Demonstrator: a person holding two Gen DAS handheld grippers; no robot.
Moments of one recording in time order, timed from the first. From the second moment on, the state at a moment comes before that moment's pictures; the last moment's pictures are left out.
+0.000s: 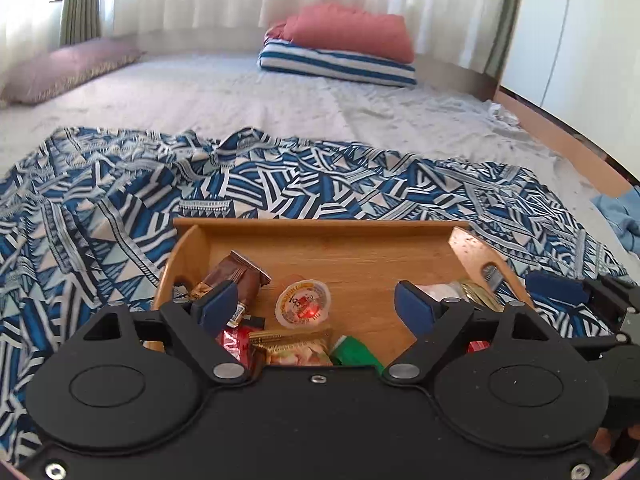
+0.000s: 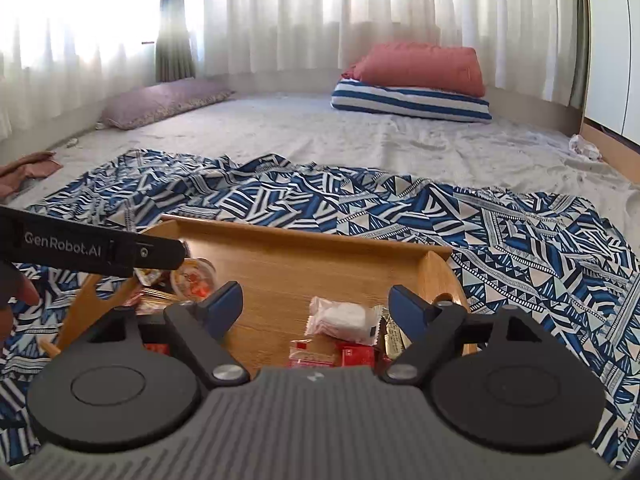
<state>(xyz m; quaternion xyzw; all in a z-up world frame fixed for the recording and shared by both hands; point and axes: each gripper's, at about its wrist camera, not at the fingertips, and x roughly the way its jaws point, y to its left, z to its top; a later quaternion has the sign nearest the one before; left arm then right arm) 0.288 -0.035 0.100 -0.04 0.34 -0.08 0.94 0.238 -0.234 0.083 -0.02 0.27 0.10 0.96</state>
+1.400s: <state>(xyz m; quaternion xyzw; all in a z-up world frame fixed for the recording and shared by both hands) 0.128 -0.049 0.048 0.02 0.43 -0.15 0.89 0.064 -0.221 0.023 -0.08 0.30 0.14 0.94</state>
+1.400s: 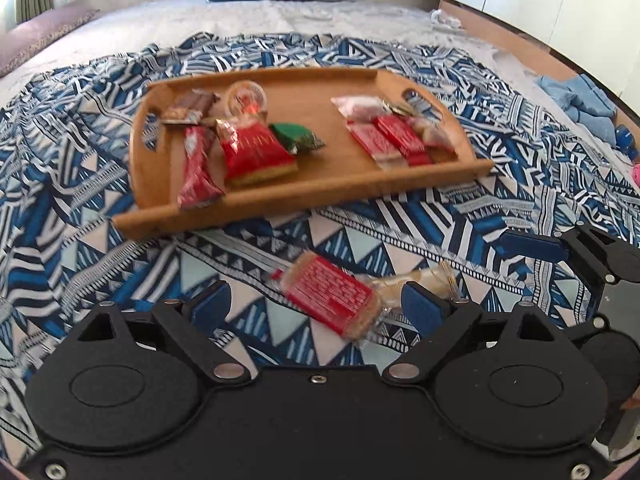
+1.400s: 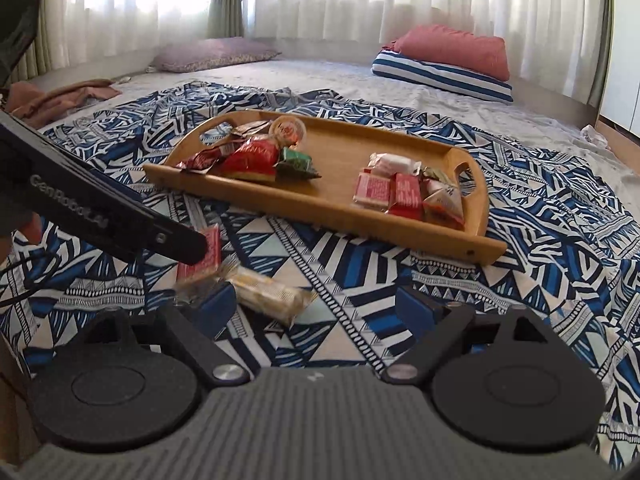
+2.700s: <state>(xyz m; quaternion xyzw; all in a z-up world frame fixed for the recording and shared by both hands) 0.153 -0.029 0.023 -0.05 0.43 -0.09 0.90 0.065 -0.174 -0.005 -0.04 0.28 0.08 0.96</state>
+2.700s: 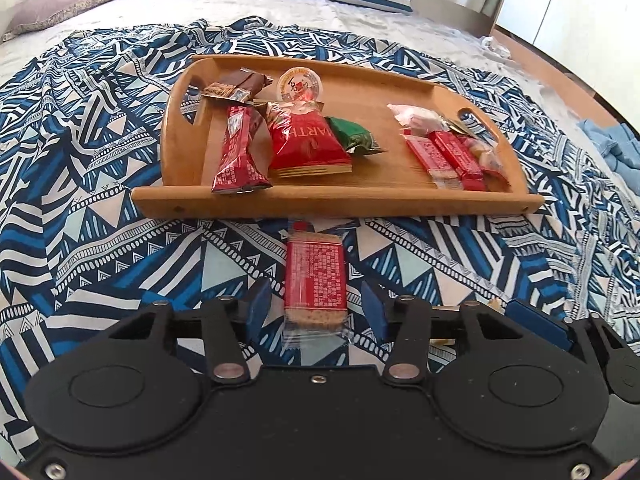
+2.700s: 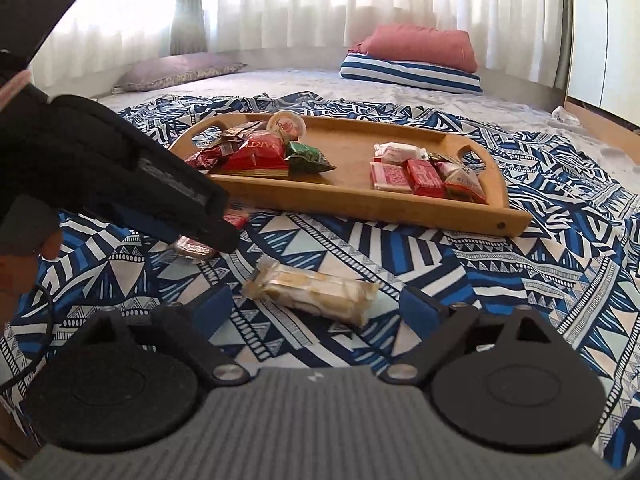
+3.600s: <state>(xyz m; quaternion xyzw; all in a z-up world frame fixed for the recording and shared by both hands) 0.151 -0.030 0.019 -0.02 0.43 -0.09 0.90 0.061 -0.176 -0.008 -0.02 0.27 0.07 0.96</state>
